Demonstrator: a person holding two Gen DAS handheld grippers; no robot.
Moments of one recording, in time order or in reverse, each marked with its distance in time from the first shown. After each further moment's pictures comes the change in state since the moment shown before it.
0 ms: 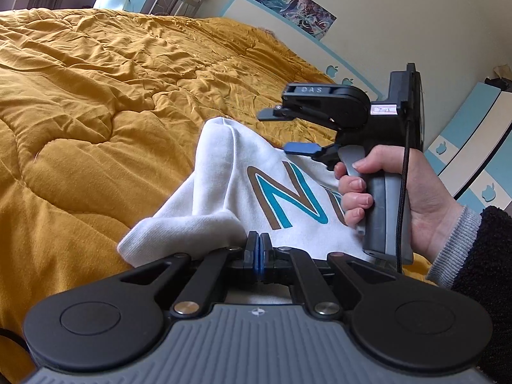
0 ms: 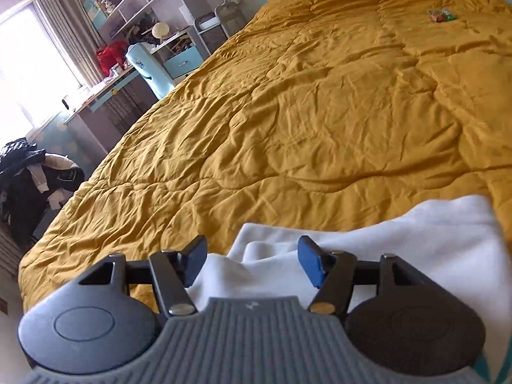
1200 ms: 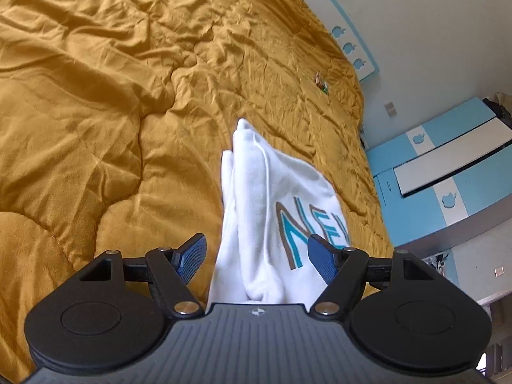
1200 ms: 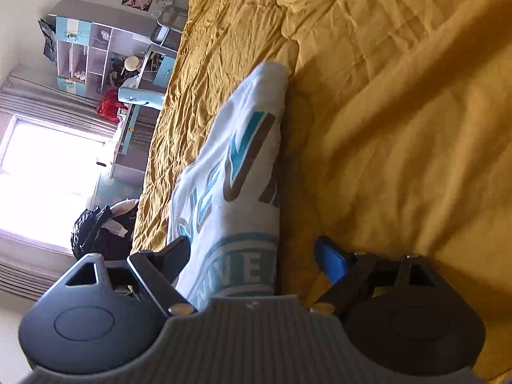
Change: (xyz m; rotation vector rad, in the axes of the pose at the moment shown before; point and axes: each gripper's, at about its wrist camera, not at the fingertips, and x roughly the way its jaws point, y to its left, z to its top) left arm 0.019 0.082 0.100 -0.215 0.365 -0.189; right arm -0.147 -0.168 -0.110 0.578 0.223 0.326
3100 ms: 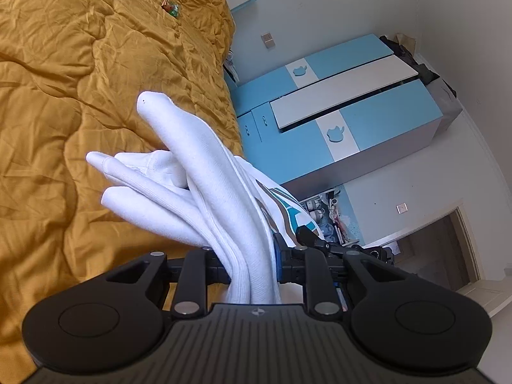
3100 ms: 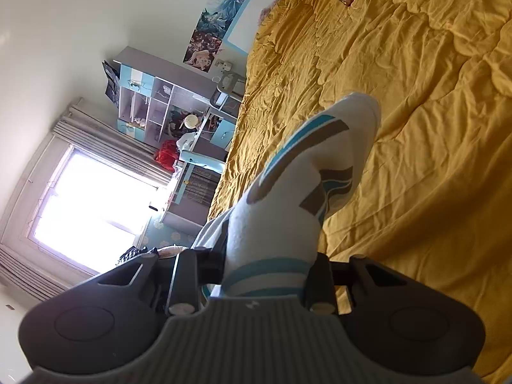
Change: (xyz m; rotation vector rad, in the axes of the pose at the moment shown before) left arm 0.181 -0.225 -0.036 0.121 0.192 -0.466; right arm -0.190 -0.007 0.074 -0.100 -0.236 0.170
